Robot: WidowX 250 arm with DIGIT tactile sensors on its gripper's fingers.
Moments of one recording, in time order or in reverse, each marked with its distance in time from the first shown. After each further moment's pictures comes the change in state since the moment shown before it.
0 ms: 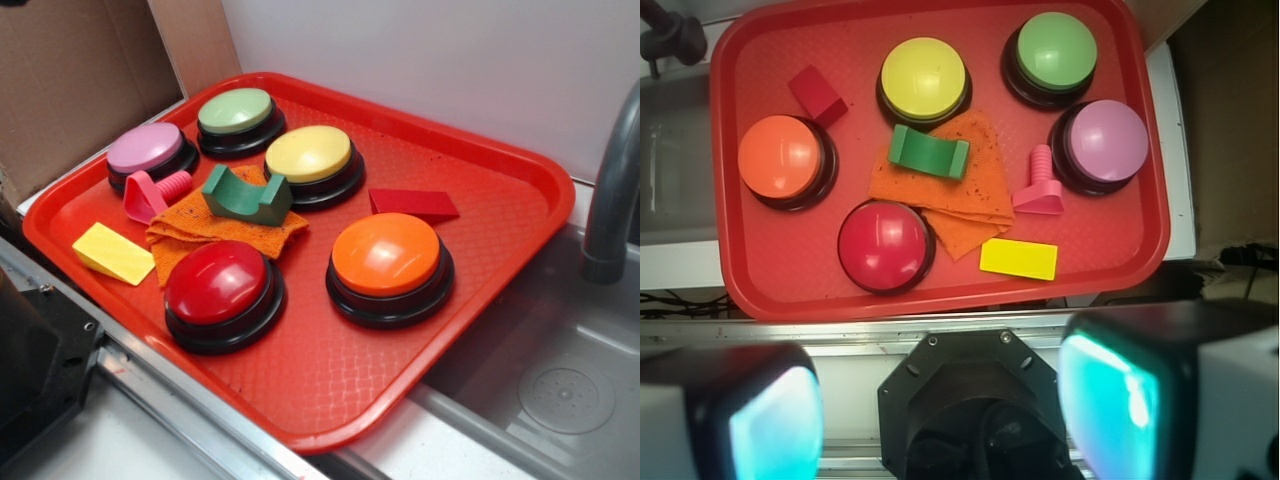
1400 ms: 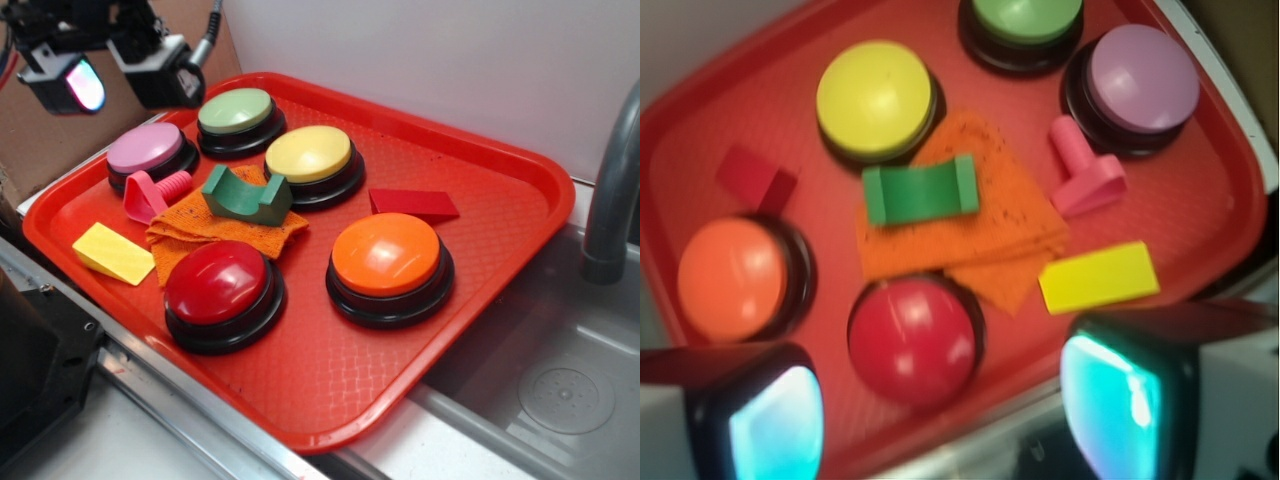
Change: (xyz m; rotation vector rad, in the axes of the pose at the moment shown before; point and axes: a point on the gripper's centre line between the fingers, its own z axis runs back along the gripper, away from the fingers) arm 0.043 -0.004 -0.103 -0.039 -0.101 0.456
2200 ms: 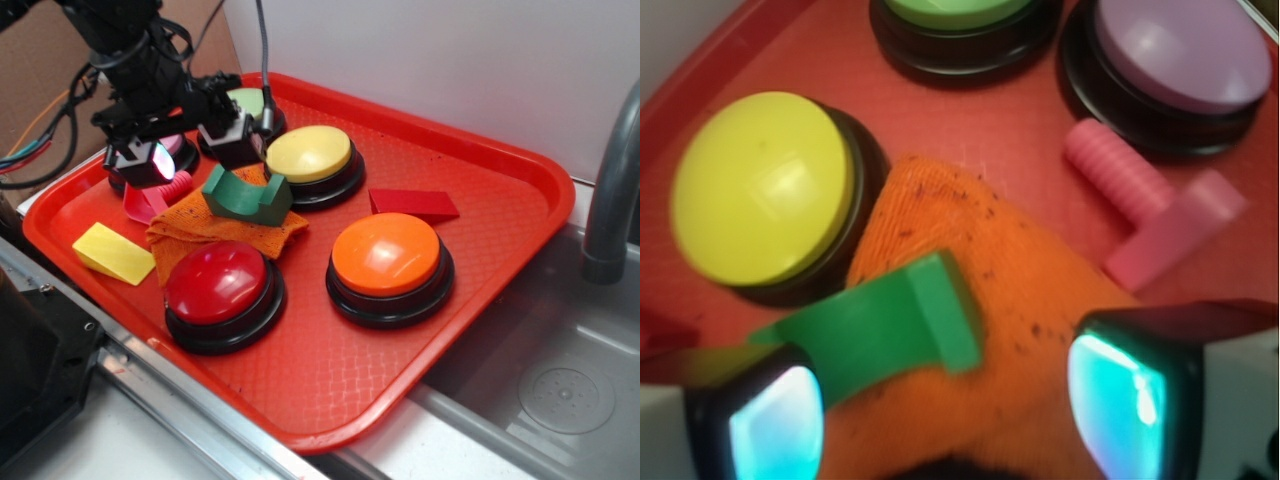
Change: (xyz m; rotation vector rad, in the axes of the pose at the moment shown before) arm 0.039 0.017 -0.085 -0.006 -0.095 0.204
